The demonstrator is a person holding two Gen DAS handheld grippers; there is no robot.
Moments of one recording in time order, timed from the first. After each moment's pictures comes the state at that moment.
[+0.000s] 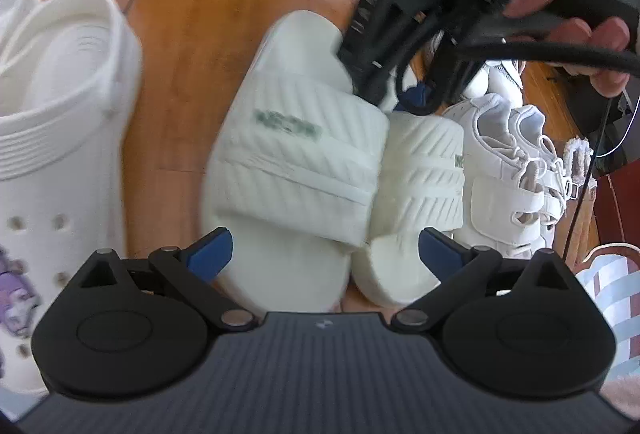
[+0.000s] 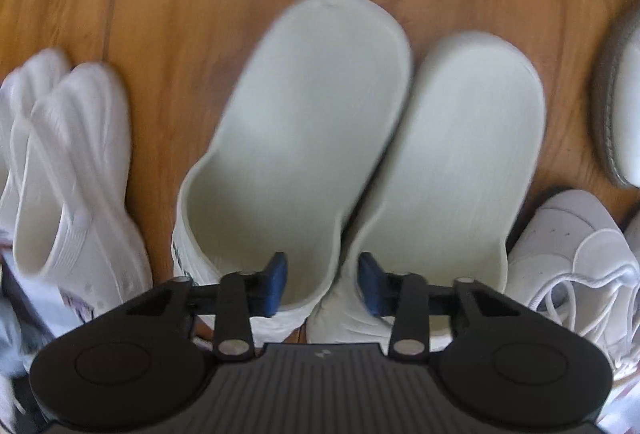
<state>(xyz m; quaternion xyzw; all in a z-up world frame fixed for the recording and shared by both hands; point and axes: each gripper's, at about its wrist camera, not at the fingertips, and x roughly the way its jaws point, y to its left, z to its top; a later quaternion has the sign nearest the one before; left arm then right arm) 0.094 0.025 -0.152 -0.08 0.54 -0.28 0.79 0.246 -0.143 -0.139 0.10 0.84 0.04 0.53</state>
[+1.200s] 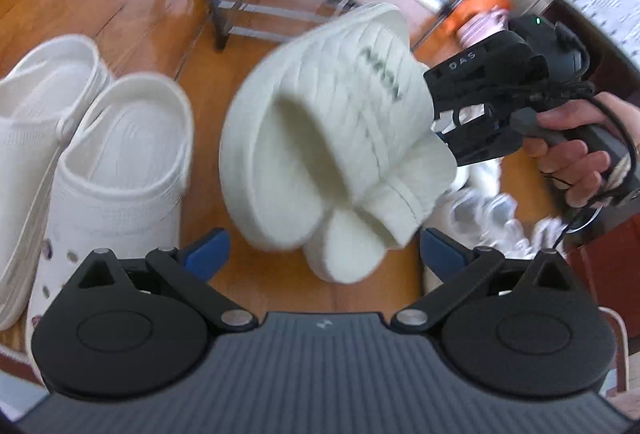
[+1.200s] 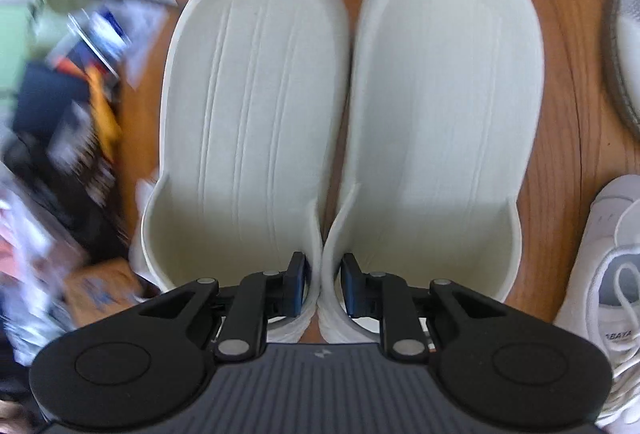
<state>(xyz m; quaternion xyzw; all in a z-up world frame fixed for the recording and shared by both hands) 0.089 0.079 -0.108 -0.17 0.45 -0.30 0.82 0.196 -0.247 -0.108 0.35 0.66 0.11 0.66</state>
